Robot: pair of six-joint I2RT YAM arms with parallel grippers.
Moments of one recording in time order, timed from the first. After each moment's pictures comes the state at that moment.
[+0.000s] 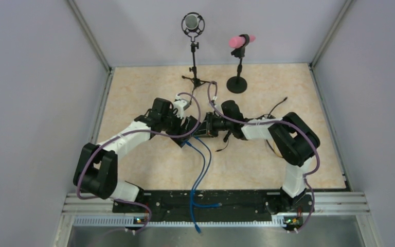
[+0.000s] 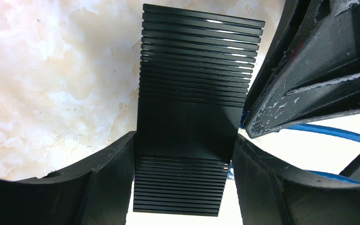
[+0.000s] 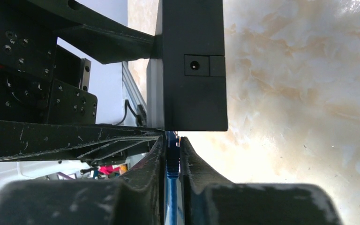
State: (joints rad) left arm -0.40 1.44 0.87 -0.31 0.37 0.03; right arm 0.65 1.87 0.94 0.43 -0.70 0.97
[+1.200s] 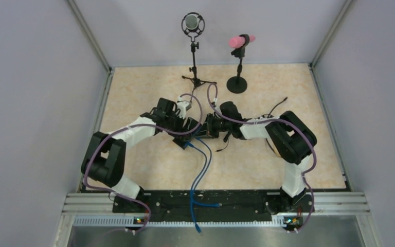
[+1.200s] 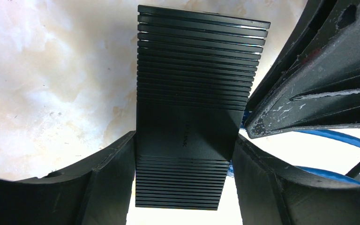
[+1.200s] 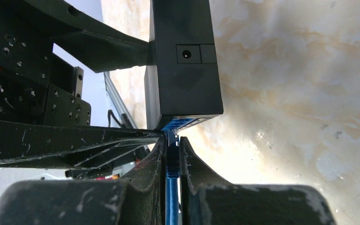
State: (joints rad) left arm -0.39 1.55 0.90 -0.30 0.36 0.00; right arm 0.65 1.90 0.95 0.38 -0.64 0.96
